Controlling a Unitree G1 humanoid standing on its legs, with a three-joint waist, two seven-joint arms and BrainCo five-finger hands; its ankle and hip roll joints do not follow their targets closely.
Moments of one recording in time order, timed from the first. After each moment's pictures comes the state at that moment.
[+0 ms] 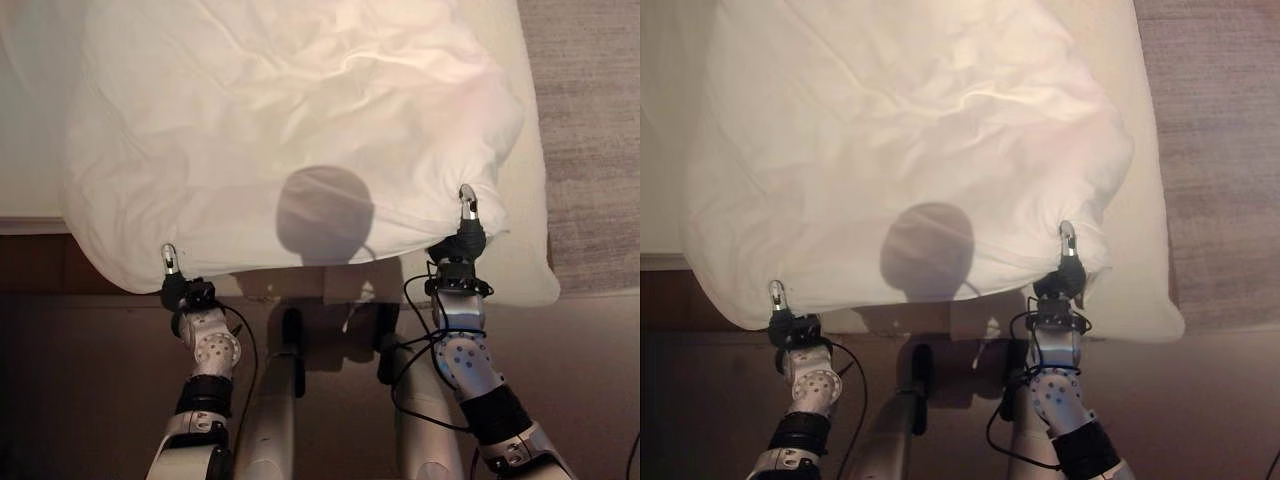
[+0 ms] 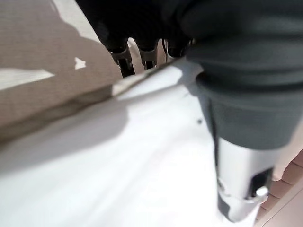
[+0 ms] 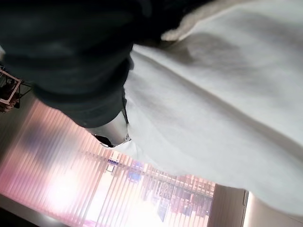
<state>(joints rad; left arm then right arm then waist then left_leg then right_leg) -0.41 0.13 0.21 0.52 -1.21 -0.50 0.32 -0.32 -0.17 0.26 -0.06 1.39 -0.51 -0.09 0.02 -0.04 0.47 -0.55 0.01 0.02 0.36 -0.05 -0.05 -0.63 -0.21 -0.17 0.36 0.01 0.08</state>
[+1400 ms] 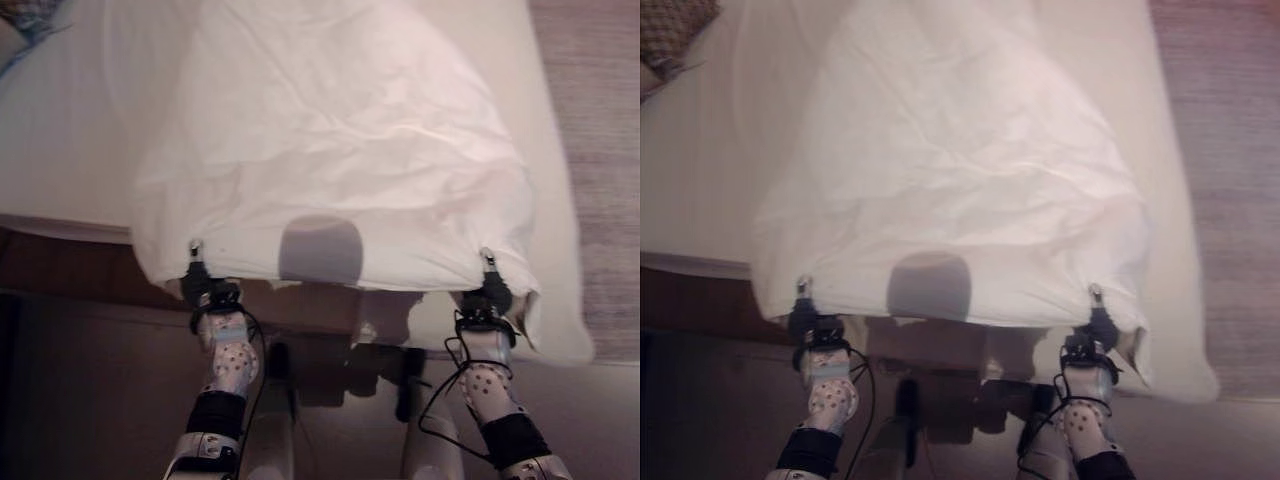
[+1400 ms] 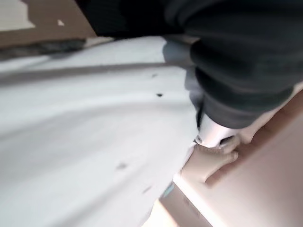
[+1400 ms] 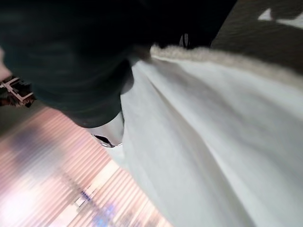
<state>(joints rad) -0.28 0.08 0.01 0.31 -1.03 -0.49 0.29 -0.17 -0.15 0.02 0.24 1.17 -0.45 -0.28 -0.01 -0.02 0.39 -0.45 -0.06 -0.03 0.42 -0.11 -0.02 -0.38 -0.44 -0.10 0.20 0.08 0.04</state>
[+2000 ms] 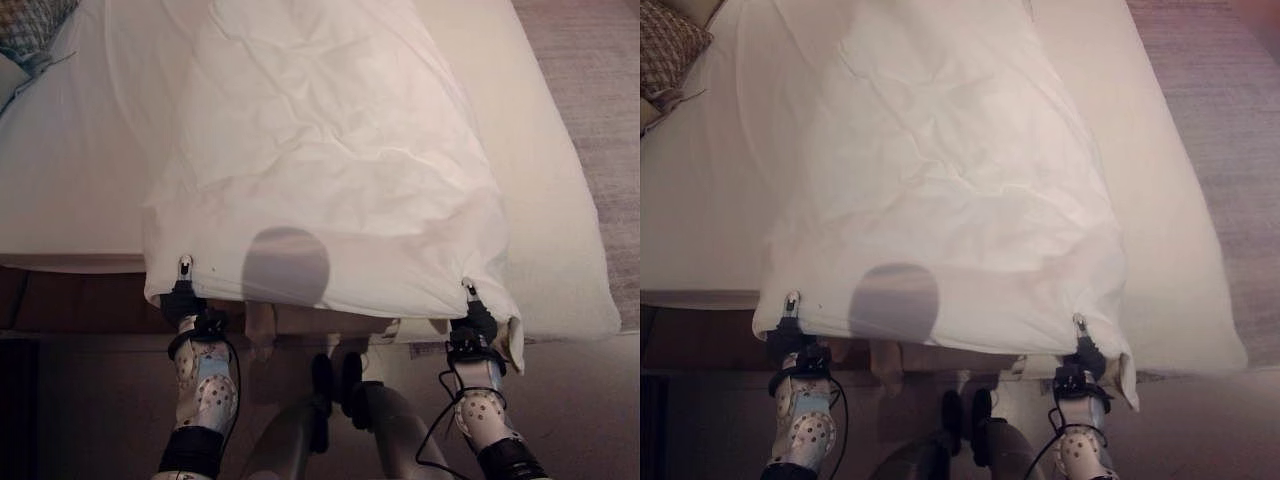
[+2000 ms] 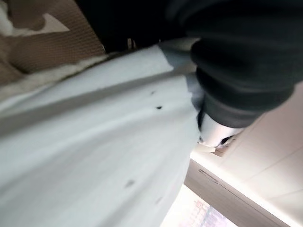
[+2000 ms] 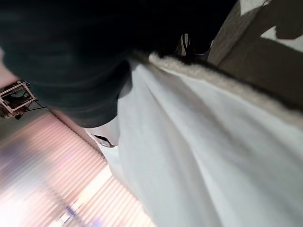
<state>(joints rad) -0.12 0.12 0.05 0.24 -0.91 -0.47 0.26 -0.10 -0.15 0.08 0.36 1.17 -0.41 -0.18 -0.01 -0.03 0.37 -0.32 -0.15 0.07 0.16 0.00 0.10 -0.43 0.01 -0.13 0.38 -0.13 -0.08</state>
